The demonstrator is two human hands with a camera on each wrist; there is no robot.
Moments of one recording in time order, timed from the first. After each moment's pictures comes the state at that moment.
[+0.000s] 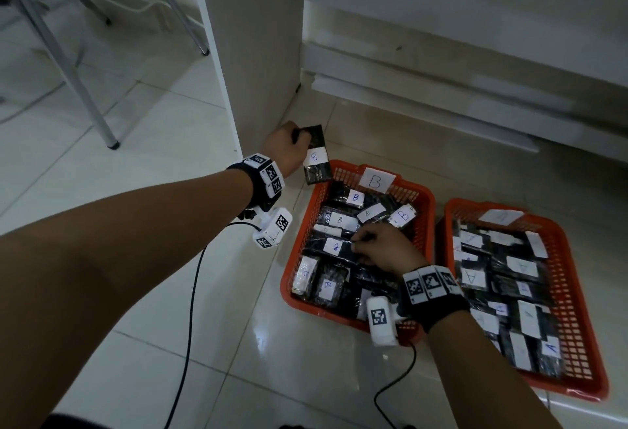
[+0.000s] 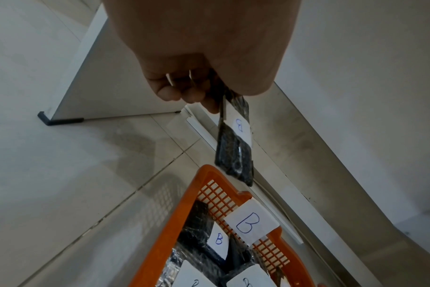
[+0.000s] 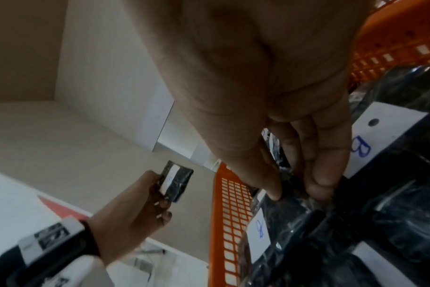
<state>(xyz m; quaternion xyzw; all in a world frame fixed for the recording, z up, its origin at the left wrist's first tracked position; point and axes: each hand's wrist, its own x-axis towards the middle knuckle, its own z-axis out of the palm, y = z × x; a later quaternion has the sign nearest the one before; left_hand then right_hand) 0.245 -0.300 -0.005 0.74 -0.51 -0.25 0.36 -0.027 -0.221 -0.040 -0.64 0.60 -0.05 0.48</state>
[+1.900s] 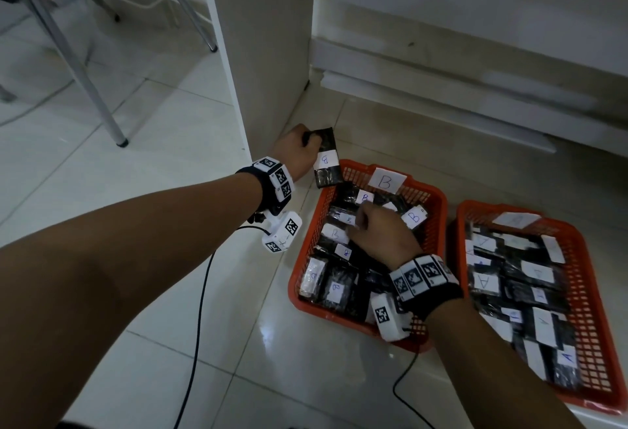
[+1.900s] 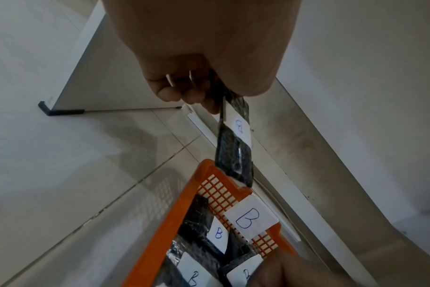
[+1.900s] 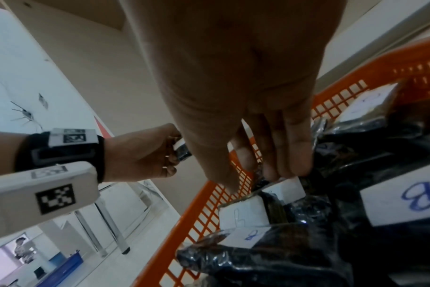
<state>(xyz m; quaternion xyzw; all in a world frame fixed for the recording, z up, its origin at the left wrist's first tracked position) 0.243 -0.298 -0.009 0.73 -0.52 -0.26 0.36 0.005 -0.240 -0.036 -0.79 0.56 -0.03 0.27</state>
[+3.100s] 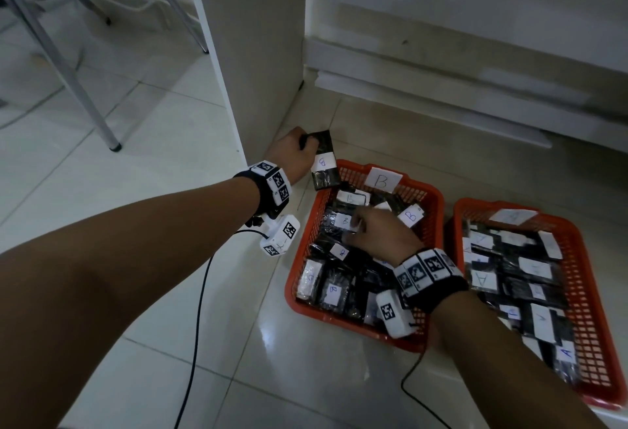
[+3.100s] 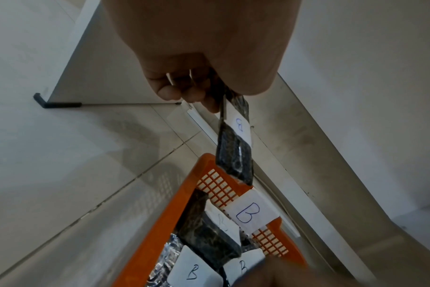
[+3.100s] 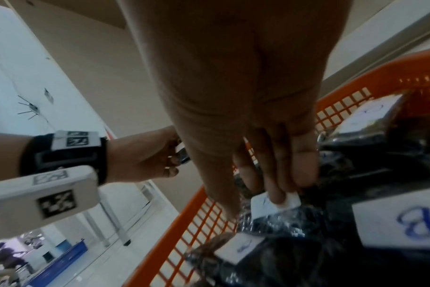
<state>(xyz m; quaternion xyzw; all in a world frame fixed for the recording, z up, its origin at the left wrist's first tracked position) 0.239 -0.301 -0.017 0.73 -0.52 -0.27 0.35 -0.003 -0.248 -0.035 -0.80 0.52 0.02 0.29</state>
